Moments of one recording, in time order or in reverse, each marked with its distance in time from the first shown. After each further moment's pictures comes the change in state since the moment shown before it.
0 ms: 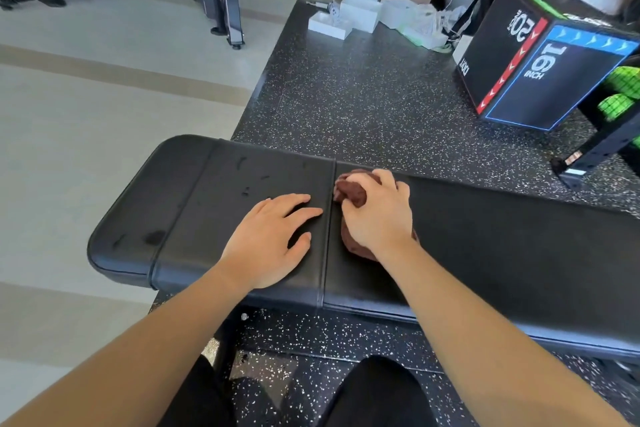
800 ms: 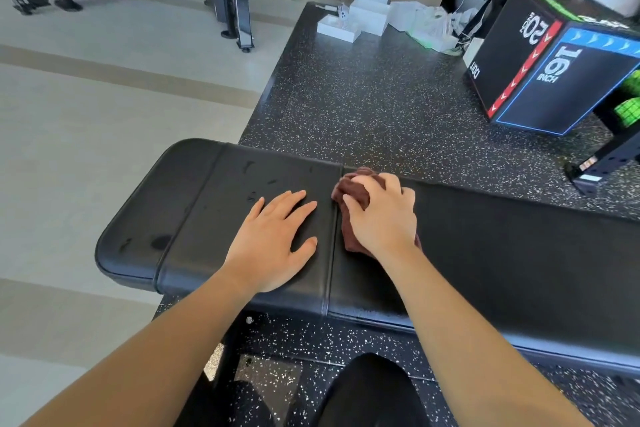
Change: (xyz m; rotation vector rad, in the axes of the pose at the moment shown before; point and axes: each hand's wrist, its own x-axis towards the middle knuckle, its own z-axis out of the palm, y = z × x) left_hand 0.001 -0.003 0.003 0.075 -0.029 -0.129; right_hand 0.006 -0.002 0.009 -0.023 0.020 0.010
